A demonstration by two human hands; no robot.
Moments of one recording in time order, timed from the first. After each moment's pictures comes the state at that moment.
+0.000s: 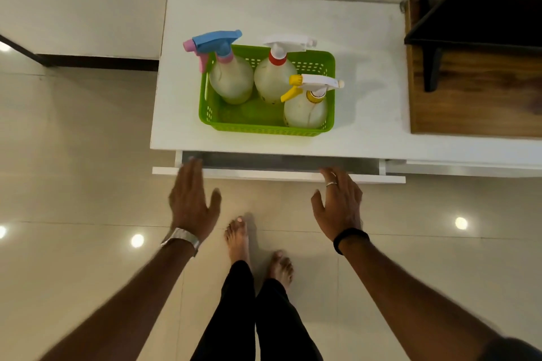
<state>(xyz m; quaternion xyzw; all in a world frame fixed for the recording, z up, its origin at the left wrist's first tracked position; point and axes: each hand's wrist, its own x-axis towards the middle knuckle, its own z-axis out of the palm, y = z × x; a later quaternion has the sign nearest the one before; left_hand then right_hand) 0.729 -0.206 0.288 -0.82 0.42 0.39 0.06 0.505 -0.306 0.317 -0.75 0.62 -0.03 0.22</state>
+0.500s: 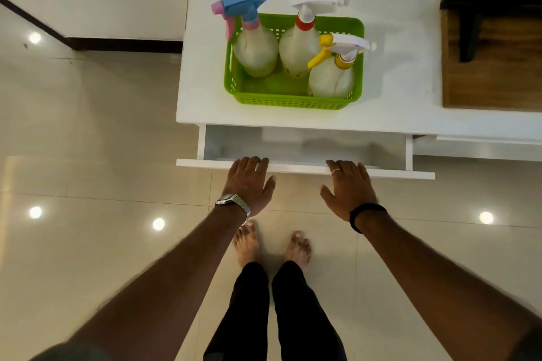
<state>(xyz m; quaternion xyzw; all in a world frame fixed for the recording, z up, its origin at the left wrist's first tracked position) 0.749 -0.226 0.316 -0.72 0.63 0.28 0.07 0.508 -0.292 0.297 -0.80 0.53 0.18 0.23</state>
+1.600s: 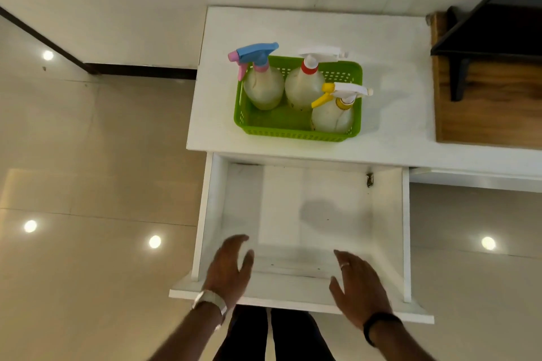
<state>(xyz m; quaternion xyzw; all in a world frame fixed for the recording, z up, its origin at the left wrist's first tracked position) 0.741 -0.101 0.345 -0.80 0.40 0.43 -0.12 0.460 -0.174 0.336 -0.76 0.54 0.21 0.30</state>
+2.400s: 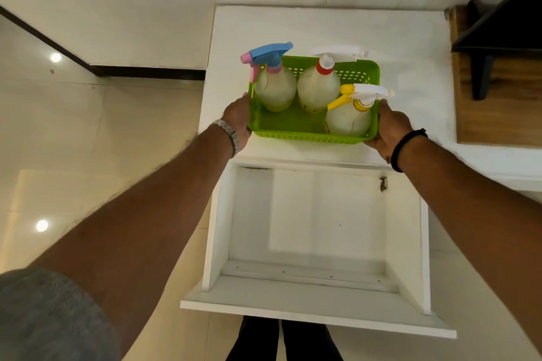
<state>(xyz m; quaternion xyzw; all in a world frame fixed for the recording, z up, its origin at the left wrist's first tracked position) 0.838 -0.396 0.391 -0.69 0.00 0.57 -0.44 0.569 -0.474 0.376 -0.24 0.70 -0.23 0.63</state>
